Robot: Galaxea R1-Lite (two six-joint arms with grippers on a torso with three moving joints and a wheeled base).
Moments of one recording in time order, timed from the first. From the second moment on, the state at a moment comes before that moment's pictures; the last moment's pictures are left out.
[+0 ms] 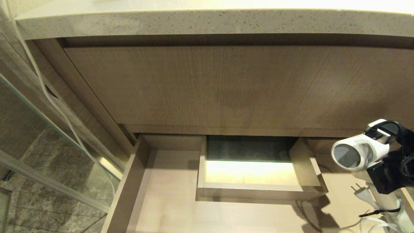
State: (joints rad) left arm 0.00 0.00 0.00 0.00 0.00 0.00; right arm -0.02 1.35 -0.75 0.16 -0.01 -0.35
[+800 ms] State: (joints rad) left arm 0.00 0.00 0.00 0.00 0.00 0.00; right arm -0.23 1.62 -0.77 -0.03 -0.08 -0.49
